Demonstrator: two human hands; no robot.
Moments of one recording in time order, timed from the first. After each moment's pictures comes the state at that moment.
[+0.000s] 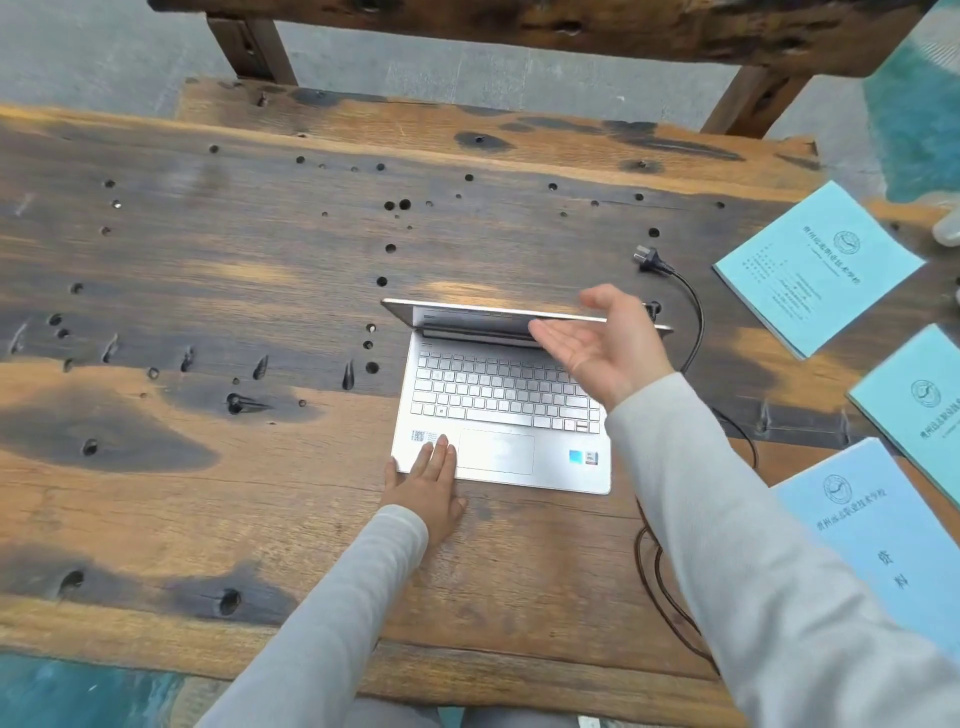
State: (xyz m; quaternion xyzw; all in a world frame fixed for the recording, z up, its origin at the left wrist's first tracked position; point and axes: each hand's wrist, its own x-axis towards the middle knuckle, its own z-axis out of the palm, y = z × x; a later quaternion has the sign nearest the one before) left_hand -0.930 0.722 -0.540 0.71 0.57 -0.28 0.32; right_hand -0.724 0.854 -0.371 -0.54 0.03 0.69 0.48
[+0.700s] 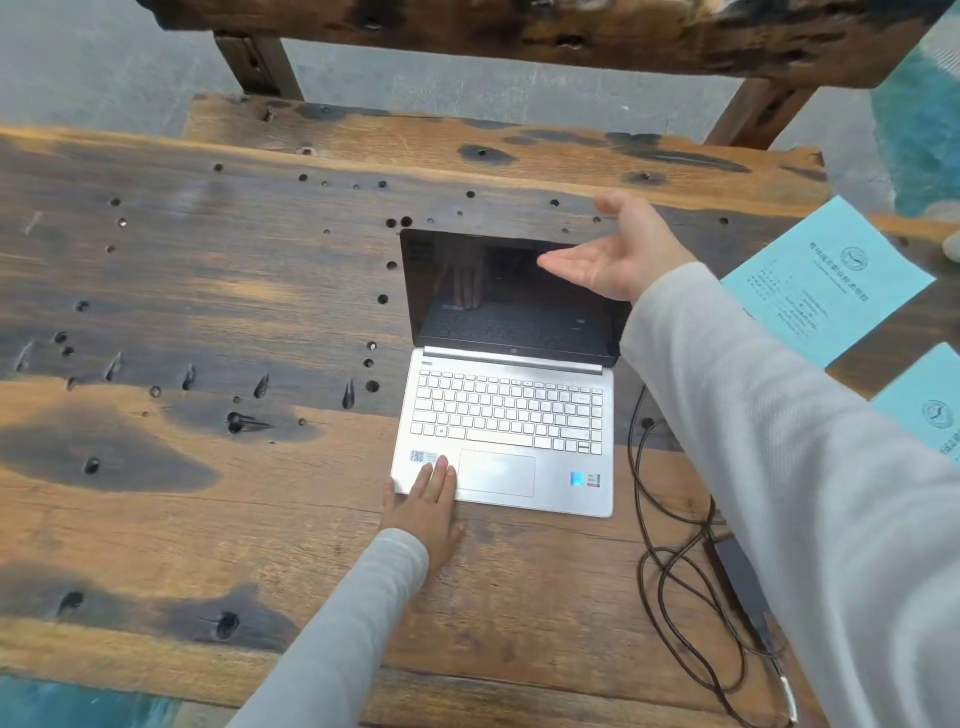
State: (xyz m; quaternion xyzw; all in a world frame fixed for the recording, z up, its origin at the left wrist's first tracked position) left_hand -0.929 0.725 -0.543 0.70 0.56 -0.31 0.31; right_hand -0.688 0.981 -0.371 -0.55 -0.04 0.74 0.40
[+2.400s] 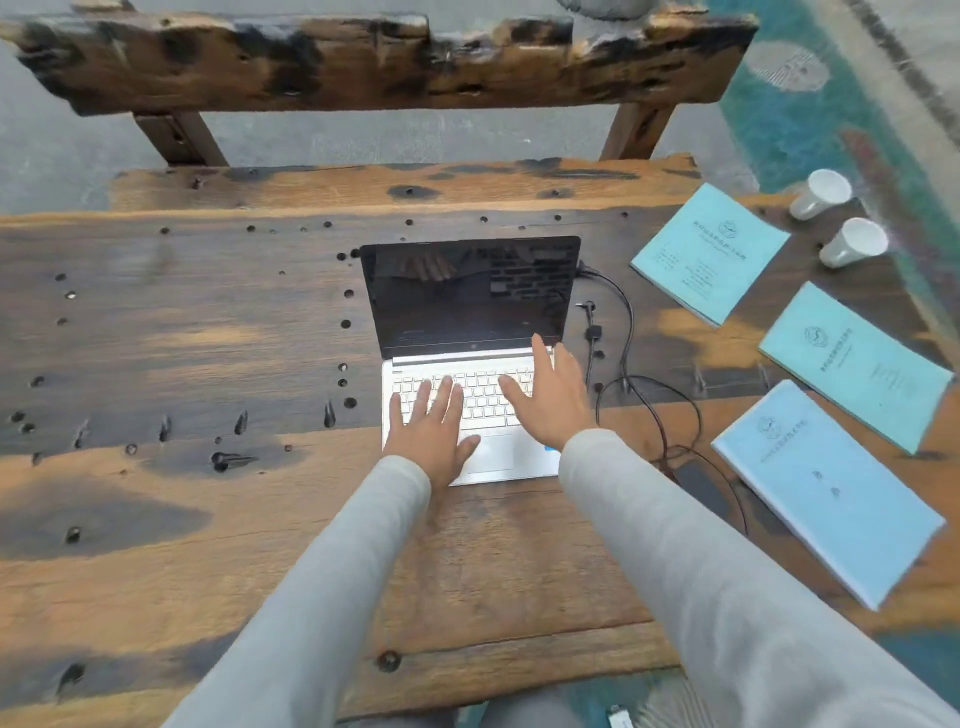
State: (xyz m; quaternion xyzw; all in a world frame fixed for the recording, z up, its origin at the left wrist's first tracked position) left_hand -0.913 0.777 -0.470 0.82 0.53 -0.18 0.15; right_hand -0.726 0.776 -0.441 -0.77 -0.55 0.30 0.10
